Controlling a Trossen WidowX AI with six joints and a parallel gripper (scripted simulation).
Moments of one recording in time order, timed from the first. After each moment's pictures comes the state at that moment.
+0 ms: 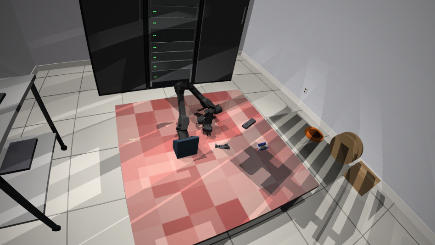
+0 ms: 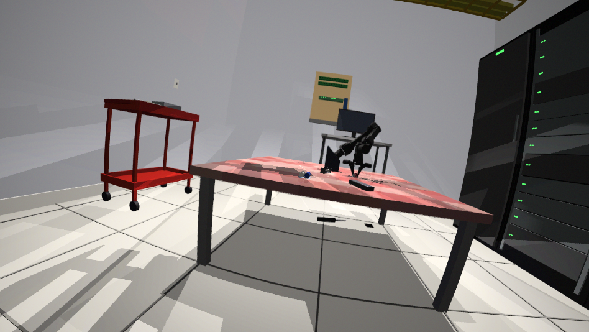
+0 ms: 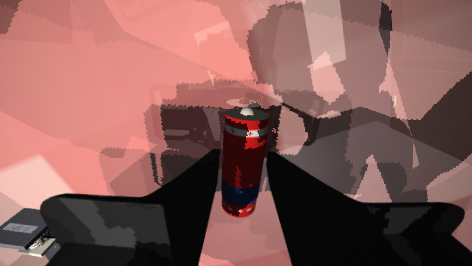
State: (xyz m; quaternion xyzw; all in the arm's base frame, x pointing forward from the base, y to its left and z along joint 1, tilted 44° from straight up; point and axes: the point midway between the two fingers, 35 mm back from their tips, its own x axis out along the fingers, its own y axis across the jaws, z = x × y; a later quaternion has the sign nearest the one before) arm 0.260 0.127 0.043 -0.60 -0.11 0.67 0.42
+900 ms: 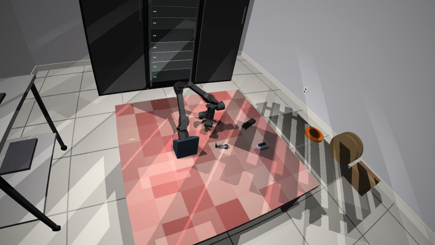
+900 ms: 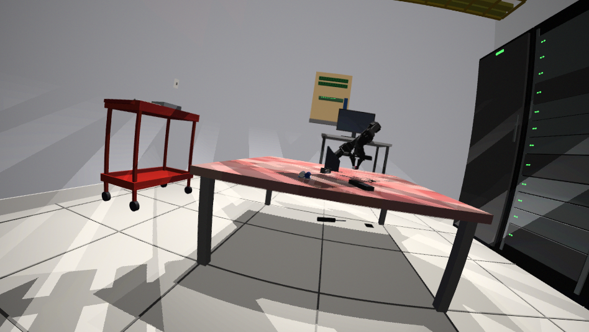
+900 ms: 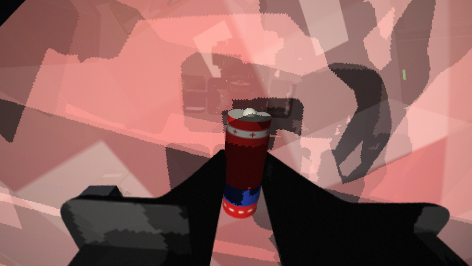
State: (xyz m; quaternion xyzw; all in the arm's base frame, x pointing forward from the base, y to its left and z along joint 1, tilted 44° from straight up) arm 0.261 0.087 0.073 -0.57 -0.06 0.68 0.46
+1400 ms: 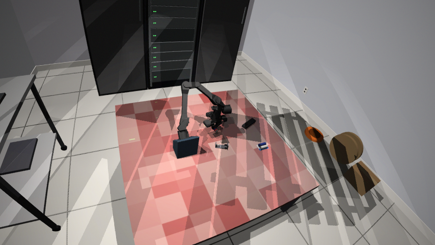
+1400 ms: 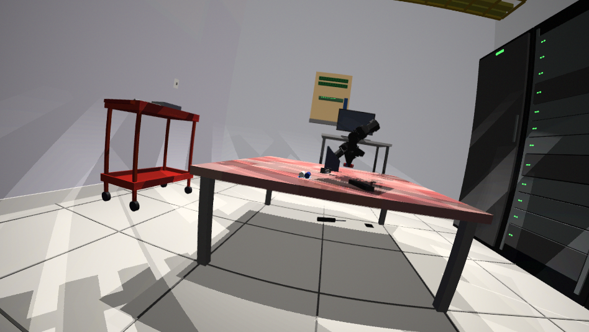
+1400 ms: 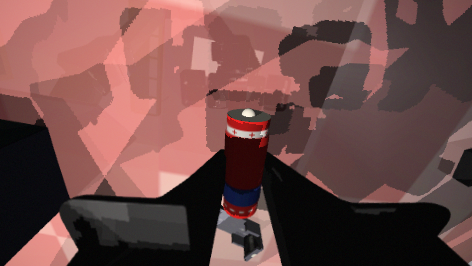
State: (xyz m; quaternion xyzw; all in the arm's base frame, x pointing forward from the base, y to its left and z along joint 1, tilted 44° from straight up) arm 0.283 0.041 0.045 -0.32 0.25 0.63 0.66
